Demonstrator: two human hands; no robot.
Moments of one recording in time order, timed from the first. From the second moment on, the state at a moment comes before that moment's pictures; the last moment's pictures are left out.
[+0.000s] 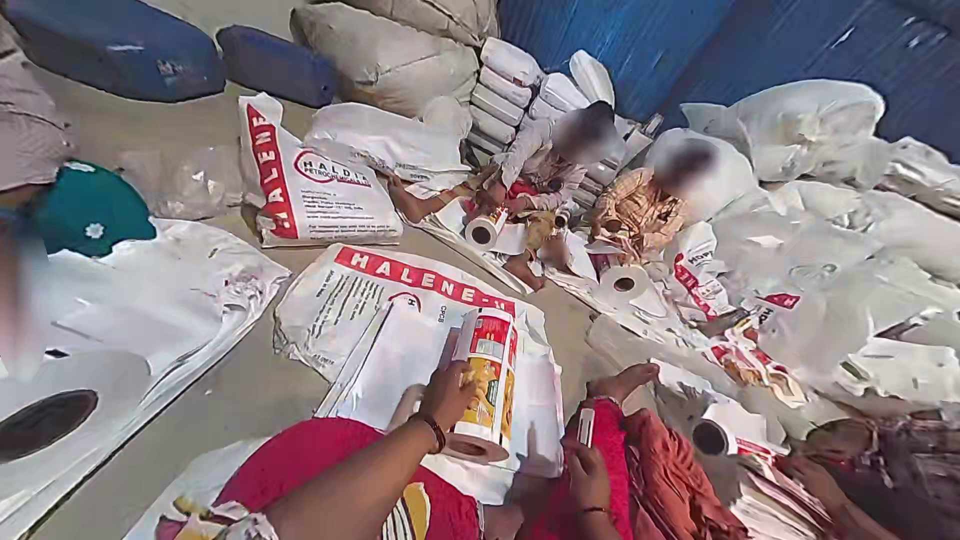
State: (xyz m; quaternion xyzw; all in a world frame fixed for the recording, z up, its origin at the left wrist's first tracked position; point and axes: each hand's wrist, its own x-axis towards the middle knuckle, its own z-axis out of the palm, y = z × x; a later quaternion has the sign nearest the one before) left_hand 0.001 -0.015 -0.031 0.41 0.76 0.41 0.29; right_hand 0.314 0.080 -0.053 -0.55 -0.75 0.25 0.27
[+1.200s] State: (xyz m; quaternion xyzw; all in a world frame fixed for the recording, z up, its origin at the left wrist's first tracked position) left_hand -0.021 0.011 -0.035 0.57 0.73 0.21 0.32; right_hand 0.132 0.102 0.017 -0.62 -0.75 0.19 -0.15
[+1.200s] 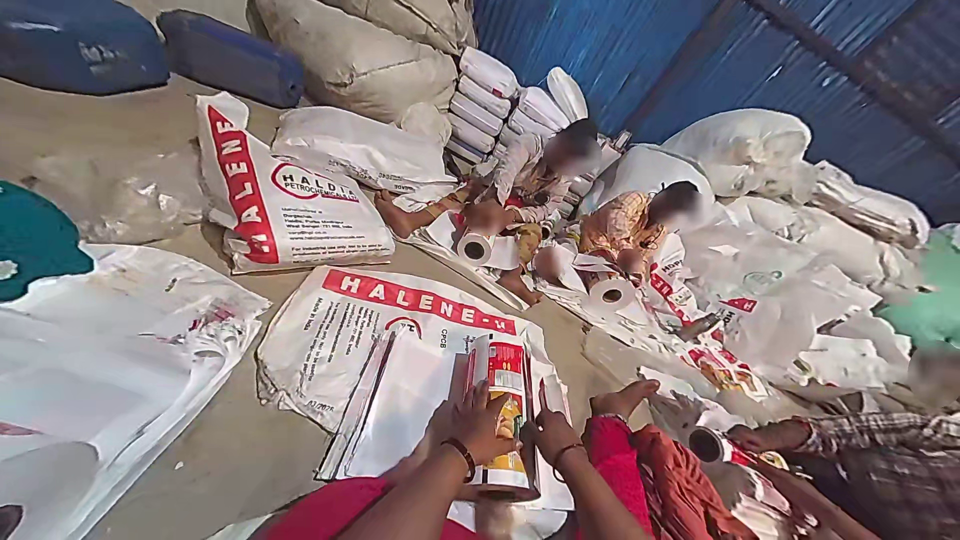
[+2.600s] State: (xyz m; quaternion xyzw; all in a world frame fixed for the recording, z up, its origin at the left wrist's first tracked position) left_hand -0.041 0.016 -0.059 0.56 0.71 0.27 0.33; right_hand 0.182 0.140 -0.060 -0.62 -0.72 0.29 0.07
